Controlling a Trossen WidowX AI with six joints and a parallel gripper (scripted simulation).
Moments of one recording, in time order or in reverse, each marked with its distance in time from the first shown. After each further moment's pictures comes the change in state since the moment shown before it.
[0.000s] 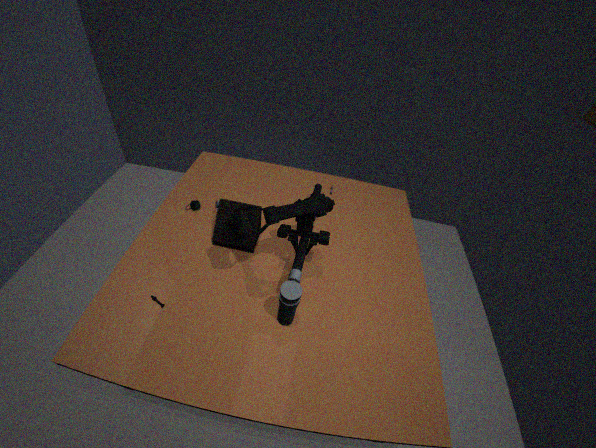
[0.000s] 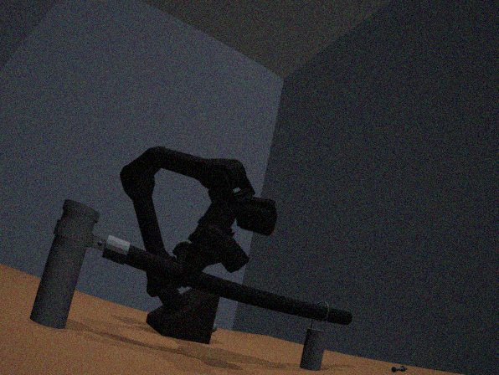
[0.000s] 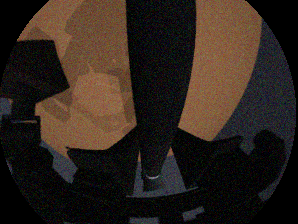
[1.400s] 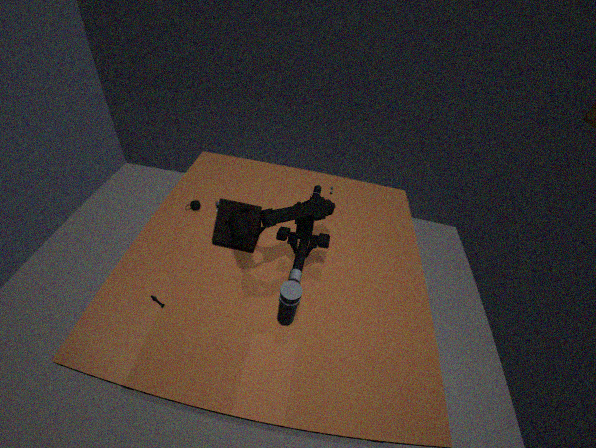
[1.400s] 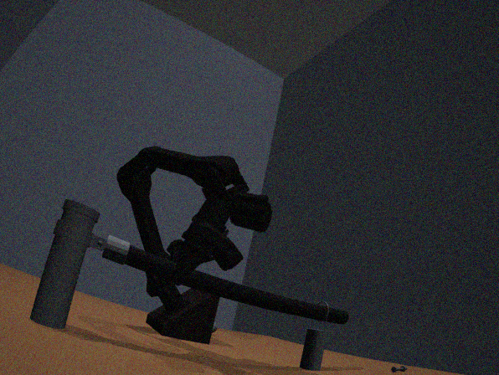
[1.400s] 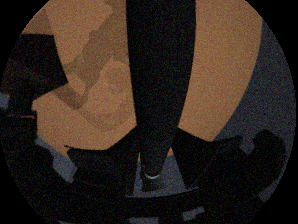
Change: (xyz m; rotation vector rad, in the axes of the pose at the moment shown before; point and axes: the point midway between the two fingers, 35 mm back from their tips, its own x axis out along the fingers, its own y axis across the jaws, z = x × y) arm 0.004 -0.001 -0.013 -0.003 -0.003 0.004
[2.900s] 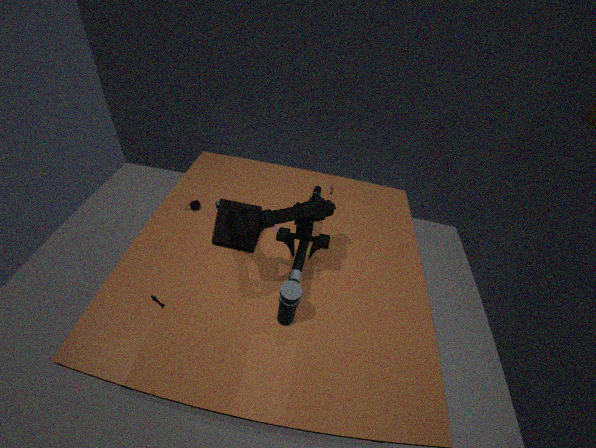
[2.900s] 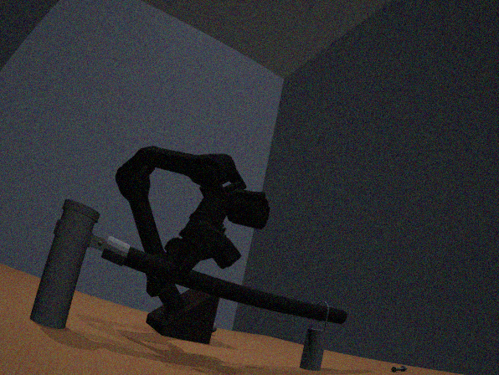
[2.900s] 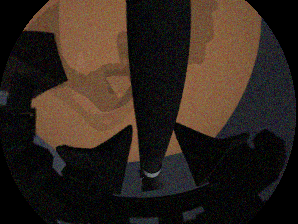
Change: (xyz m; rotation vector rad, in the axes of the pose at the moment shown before) arm 0.000 0.000 -0.005 -0.006 -0.003 -0.002
